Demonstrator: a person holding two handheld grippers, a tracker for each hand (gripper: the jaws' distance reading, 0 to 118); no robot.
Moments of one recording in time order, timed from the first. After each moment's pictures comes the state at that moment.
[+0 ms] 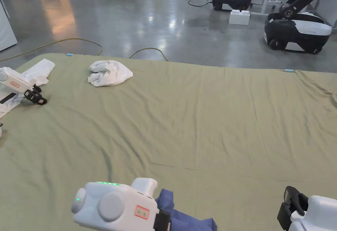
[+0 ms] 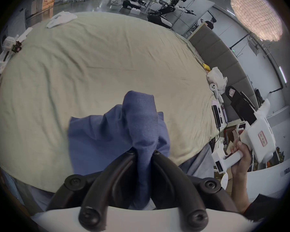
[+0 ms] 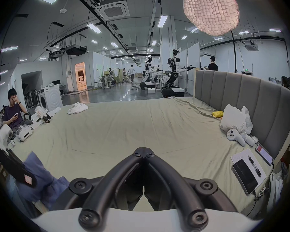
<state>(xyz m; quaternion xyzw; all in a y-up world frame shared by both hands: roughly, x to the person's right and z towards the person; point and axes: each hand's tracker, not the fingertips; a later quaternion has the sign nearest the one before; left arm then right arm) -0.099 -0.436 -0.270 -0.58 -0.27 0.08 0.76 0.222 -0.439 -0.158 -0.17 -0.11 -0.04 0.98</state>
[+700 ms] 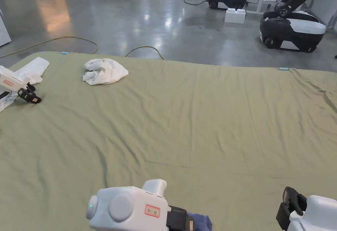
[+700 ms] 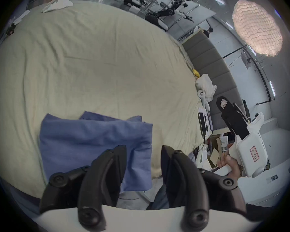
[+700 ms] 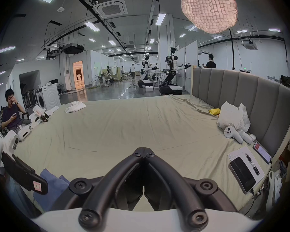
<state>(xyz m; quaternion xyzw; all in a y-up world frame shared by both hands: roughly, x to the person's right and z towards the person) -0.082 -0.447 -0.266 -0.56 -0.30 0.15 0.76 0.231 -0.442 -0.153 -0.18 -0.12 -0.04 0.98</state>
